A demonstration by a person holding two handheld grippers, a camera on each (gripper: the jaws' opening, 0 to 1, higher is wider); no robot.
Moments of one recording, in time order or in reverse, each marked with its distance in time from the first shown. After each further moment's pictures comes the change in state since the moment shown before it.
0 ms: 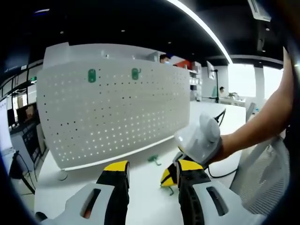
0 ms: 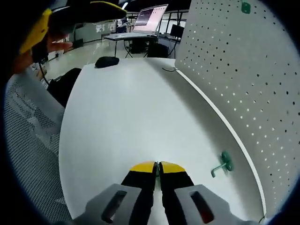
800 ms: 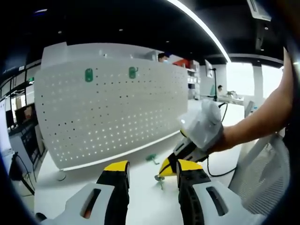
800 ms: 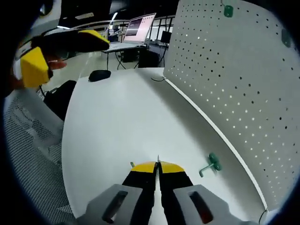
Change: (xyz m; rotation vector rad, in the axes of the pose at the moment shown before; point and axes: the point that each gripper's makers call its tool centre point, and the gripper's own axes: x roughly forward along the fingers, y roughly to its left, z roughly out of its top) left arm 0.001 -0.005 -0.002 0.011 0.013 -0.018; right arm -0.026 -0.018 0.015 0.085 -0.085 -0.052
